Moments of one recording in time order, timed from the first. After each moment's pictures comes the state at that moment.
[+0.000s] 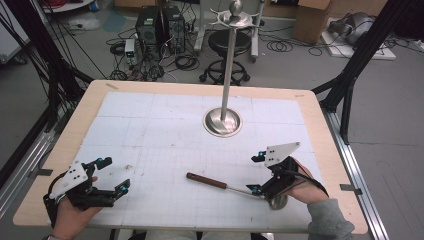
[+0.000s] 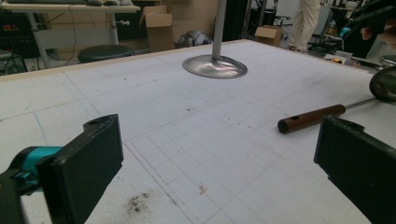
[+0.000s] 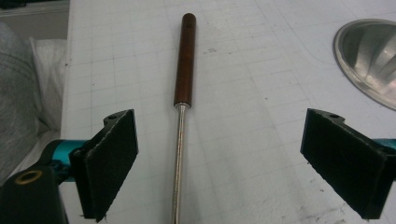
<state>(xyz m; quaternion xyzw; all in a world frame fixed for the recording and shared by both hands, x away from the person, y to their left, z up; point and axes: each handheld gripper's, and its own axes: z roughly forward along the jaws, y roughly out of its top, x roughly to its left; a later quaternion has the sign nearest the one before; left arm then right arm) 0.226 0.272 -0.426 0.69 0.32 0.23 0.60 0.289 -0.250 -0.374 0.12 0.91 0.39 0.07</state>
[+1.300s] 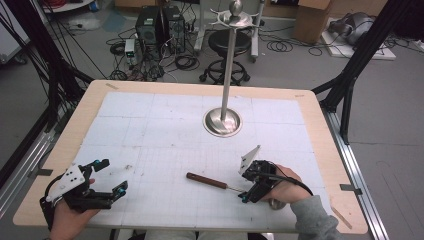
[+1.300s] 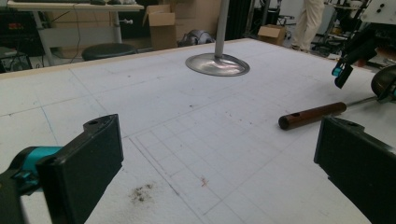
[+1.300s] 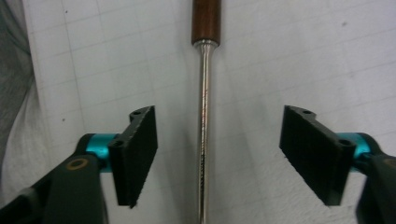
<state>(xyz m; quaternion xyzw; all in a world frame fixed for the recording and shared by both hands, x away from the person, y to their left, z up) 0.220 0.277 -0.427 0.69 0.33 0.23 0.60 0.297 -0.203 -0.405 0.13 0.97 0.20 0.00</state>
